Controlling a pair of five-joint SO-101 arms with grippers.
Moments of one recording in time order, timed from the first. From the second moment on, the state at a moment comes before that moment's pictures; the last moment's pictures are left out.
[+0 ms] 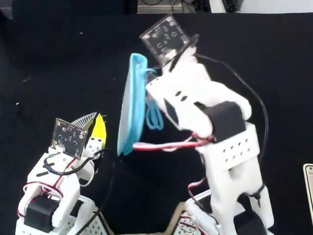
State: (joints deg) left arm 12.0 -97.9 62.4 61.8 -7.0; right arm -25.4 -29.5 -1.5 76.3 15.0
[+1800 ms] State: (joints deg) left arm 17.2 -97.2 66.2 56.6 -11.6; right arm -25.3 -21.9 -8.9 79.0 14.4
